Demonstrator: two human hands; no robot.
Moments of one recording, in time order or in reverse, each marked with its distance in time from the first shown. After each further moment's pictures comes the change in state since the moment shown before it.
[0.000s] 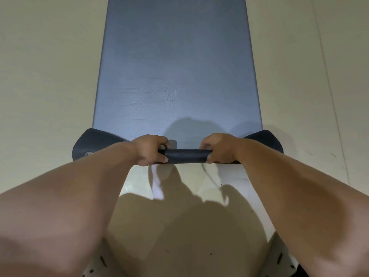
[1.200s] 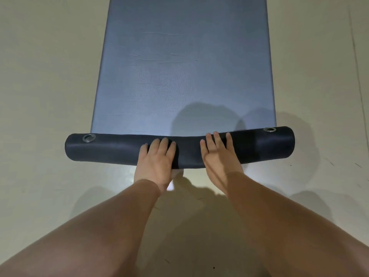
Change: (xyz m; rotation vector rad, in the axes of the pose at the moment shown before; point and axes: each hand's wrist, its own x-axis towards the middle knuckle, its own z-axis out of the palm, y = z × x) left_hand 0.014 0.000 0.084 0.581 0.533 -0.100; right_hand 0.028 -0.008 0.063 -0.702 0.311 0.009
